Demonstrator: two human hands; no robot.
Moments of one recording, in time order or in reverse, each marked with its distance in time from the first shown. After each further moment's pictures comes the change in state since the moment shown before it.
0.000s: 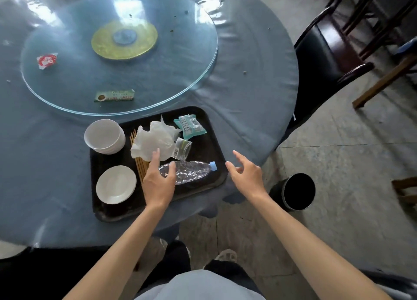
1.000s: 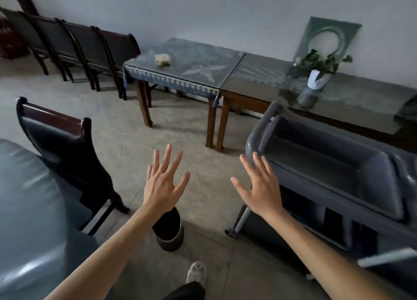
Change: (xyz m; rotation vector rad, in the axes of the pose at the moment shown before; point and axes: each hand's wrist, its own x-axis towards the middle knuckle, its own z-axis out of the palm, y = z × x) left_hand -0.268 0.343 0.328 0.188 -0.892 1.419; right_hand -0.264 0.278 -0.369 -0.412 0.931 0.441
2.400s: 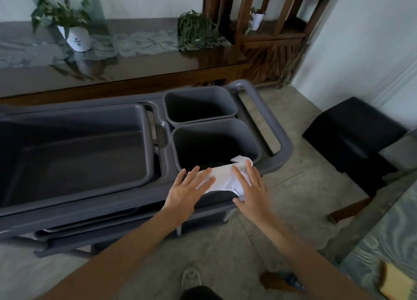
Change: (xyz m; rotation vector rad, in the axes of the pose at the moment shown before) left_hand -0.067 0.600 0.444 0.355 -0.602 1.197; right_hand -0.351 0.537 -0.225 -0.265 0.075 0.798
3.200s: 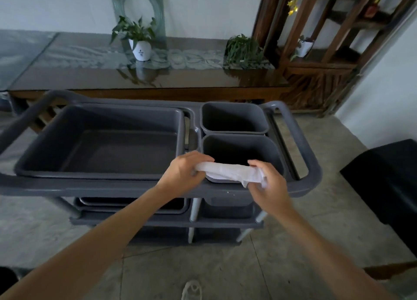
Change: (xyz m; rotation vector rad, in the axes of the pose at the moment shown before) left_hand -0.034 -0.035 -0.095 -0.698 0.610 -0.153; right_hand 0.042 -0.036 -0.076 0.644 0.219 -0.373
